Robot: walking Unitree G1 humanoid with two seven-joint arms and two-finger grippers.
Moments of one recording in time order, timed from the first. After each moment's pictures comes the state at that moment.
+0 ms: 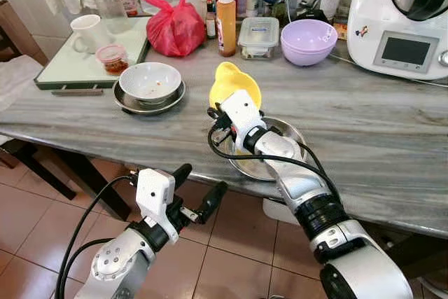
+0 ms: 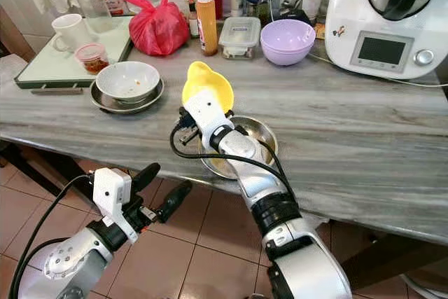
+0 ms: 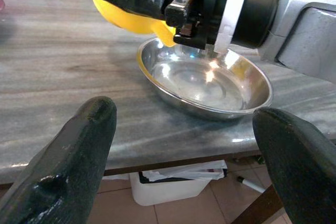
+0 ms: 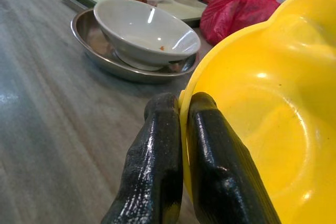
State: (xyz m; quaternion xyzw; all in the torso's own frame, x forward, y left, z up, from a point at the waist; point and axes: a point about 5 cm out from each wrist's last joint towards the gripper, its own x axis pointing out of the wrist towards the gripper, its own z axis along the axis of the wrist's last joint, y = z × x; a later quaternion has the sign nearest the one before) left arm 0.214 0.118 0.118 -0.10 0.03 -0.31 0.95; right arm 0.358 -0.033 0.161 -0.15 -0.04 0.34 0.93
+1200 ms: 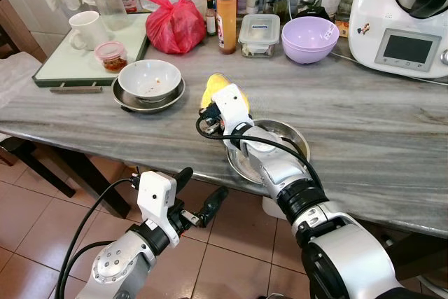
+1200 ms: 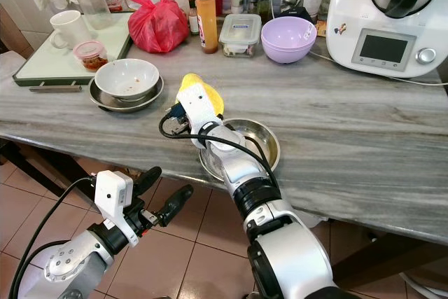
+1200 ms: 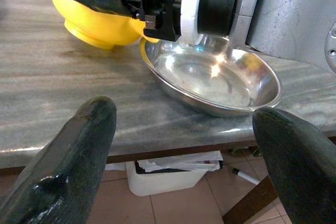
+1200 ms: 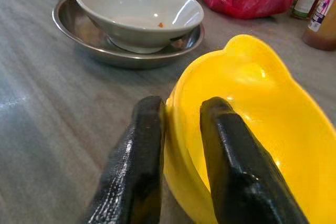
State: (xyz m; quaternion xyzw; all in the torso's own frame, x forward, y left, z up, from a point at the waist) left arm 0.211 0.116 0.115 -0.10 0.05 -0.31 0.94; right arm 0.371 -0.015 0.156 -0.10 0.03 0.32 0.94
